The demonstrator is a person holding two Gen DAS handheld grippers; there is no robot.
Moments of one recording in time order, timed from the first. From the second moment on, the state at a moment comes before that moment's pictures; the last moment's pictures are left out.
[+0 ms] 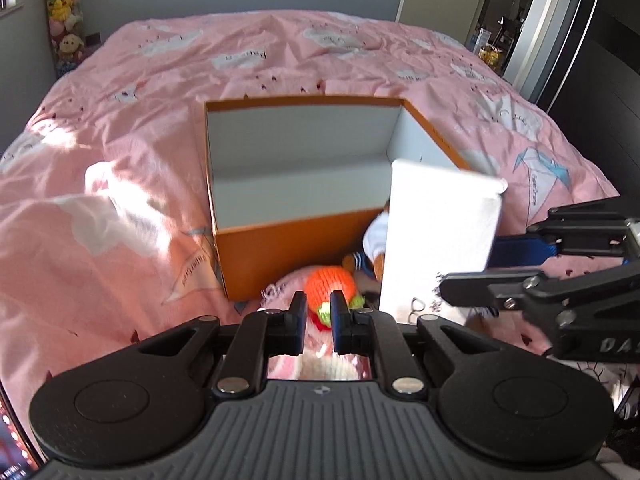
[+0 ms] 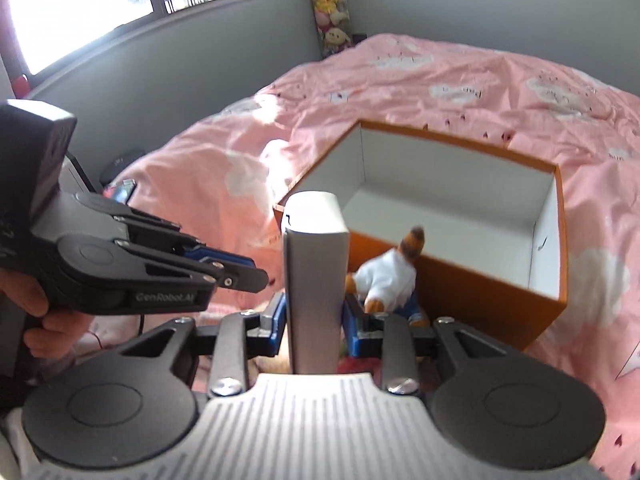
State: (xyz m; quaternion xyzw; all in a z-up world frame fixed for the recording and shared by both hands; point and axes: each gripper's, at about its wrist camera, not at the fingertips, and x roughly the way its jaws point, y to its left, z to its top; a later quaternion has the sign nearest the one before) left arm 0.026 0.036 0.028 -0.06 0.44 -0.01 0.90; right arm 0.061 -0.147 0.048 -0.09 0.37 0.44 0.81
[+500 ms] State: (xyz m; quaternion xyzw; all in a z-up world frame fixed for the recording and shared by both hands) left arm 0.080 0.058 0.067 -0.07 0.38 0.01 0.92; right arm 0.156 -0.166 0.120 -0.05 0.27 0.39 0.88
